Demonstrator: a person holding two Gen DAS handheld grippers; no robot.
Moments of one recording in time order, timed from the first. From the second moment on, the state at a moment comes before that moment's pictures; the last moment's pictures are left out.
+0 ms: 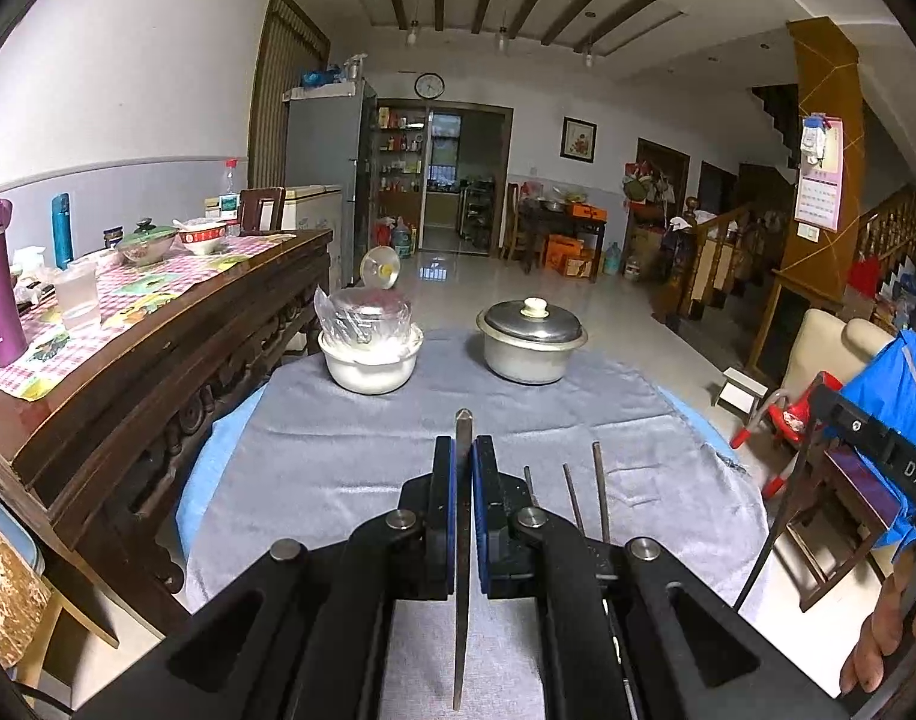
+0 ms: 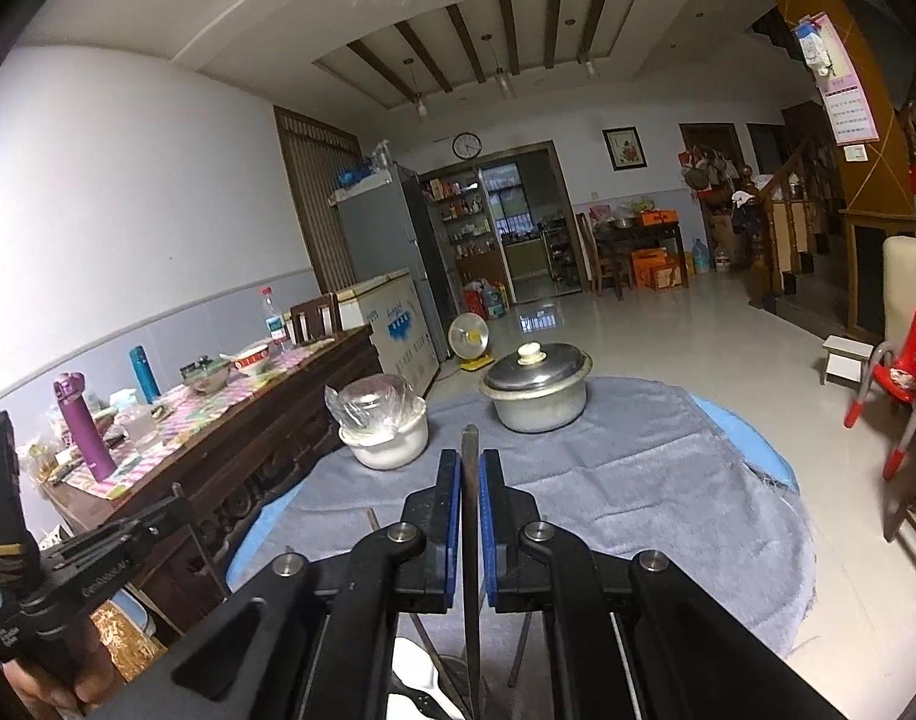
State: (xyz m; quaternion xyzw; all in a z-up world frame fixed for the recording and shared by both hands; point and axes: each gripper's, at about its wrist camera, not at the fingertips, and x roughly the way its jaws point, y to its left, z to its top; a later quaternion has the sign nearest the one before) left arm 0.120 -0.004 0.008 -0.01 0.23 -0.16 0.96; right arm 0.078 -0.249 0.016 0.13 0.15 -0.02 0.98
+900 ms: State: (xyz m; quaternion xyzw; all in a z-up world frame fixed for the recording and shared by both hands) left arm 0.102 0.000 0.037 -0.07 0.21 -0.22 0.95; right arm 0.061 -0.241 0.028 0.17 0.08 0.02 0.98
